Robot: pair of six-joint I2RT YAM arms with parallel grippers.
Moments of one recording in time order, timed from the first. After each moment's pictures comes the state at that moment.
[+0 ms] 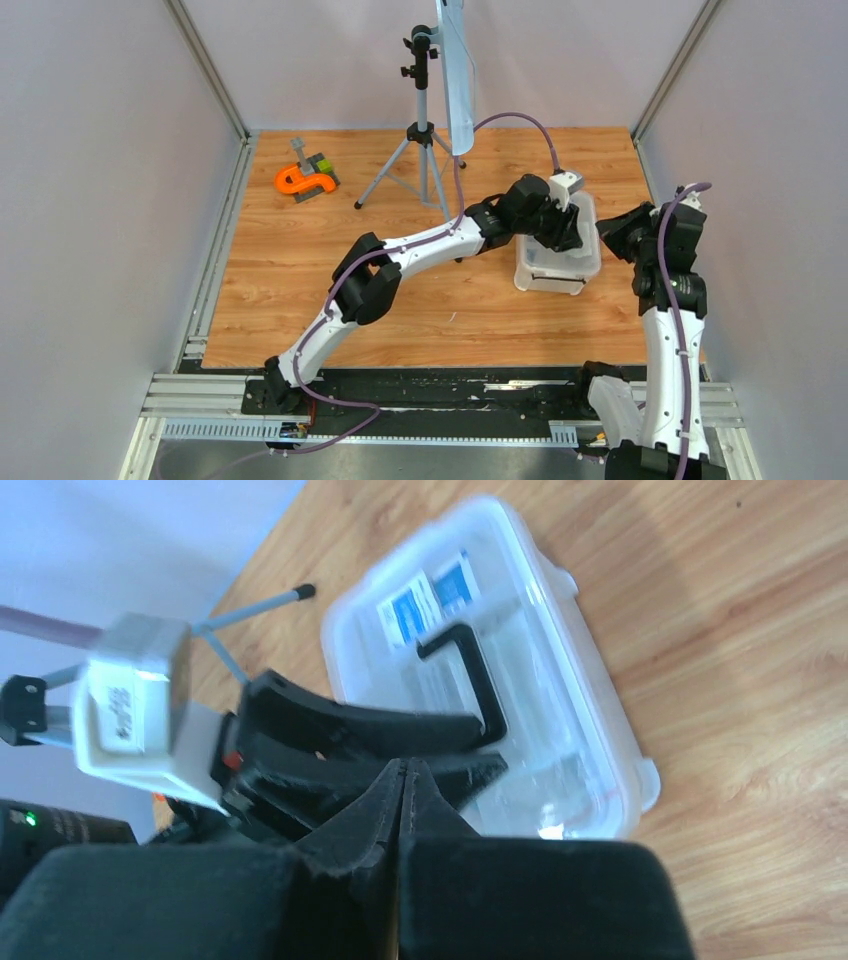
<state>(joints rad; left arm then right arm) -1.02 2.39 2.09 -0.08 0.32 -0.39 -0.23 0.83 0.89 -0.56 -0.20 0.67</state>
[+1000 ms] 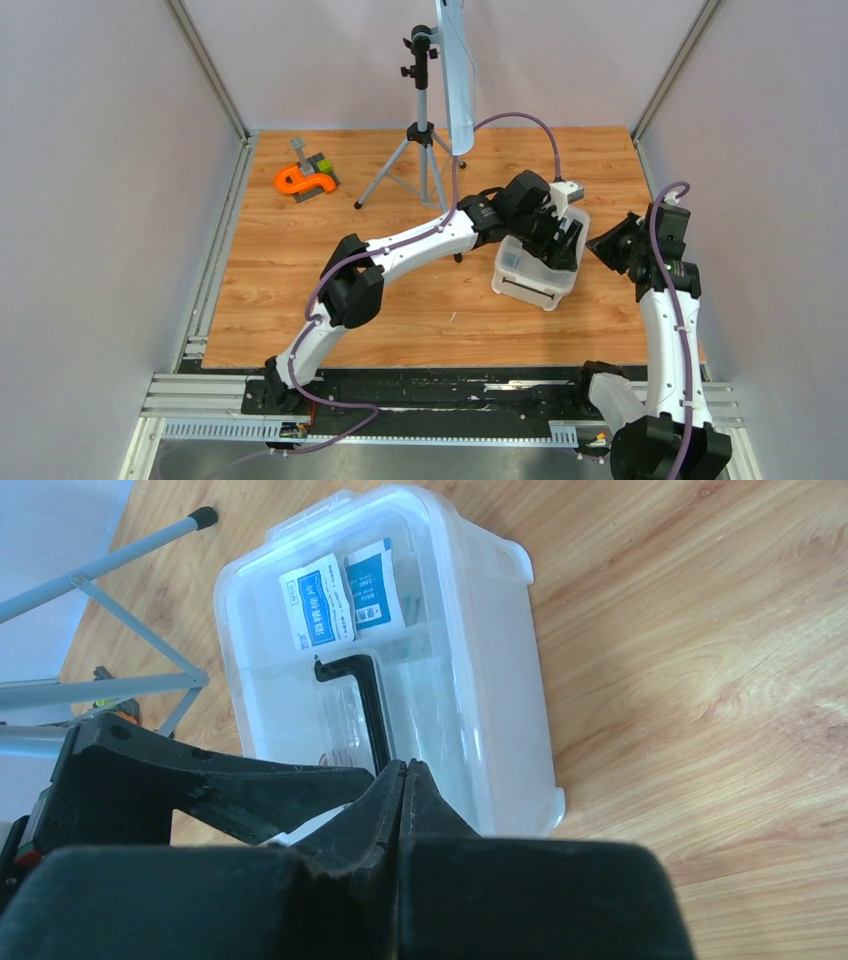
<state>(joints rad) -1.03 2.28 2.12 -0.42 0.41 -0.34 -0.23 0.93 0.89 -0.68 -0.20 0.65</state>
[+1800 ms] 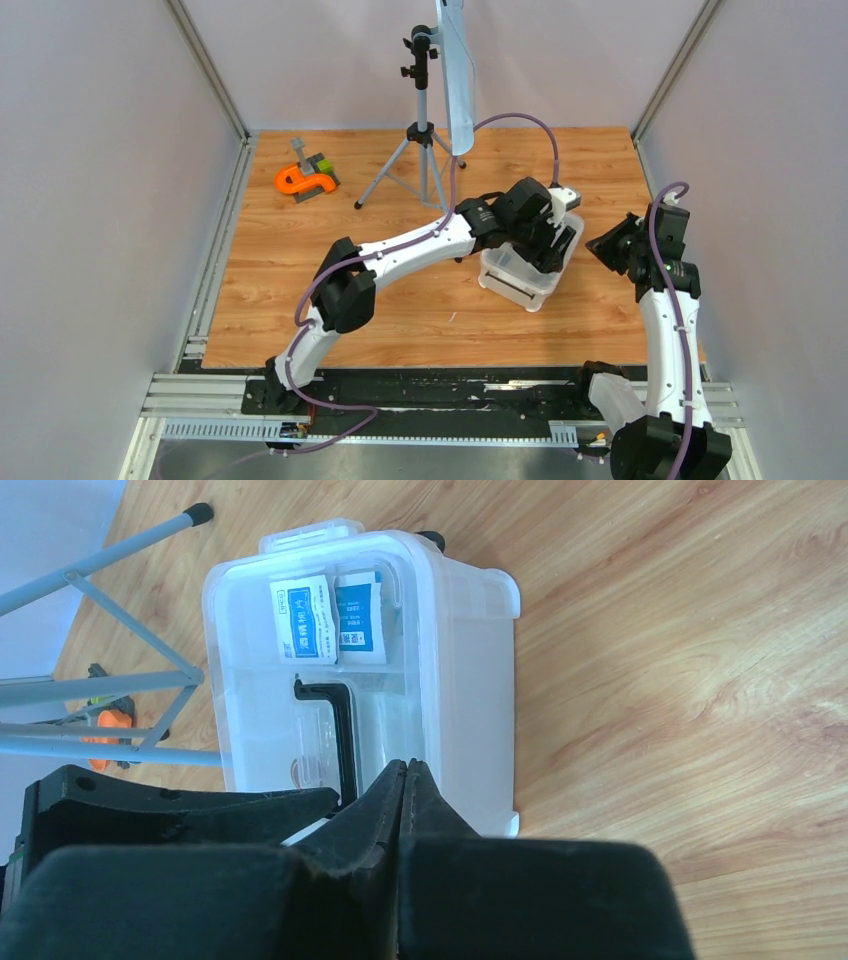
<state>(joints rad) -1.05 2.21 2.07 -0.53 0.24 -0.26 -0.23 0.93 0.89 -0.68 -0.20 0.64</state>
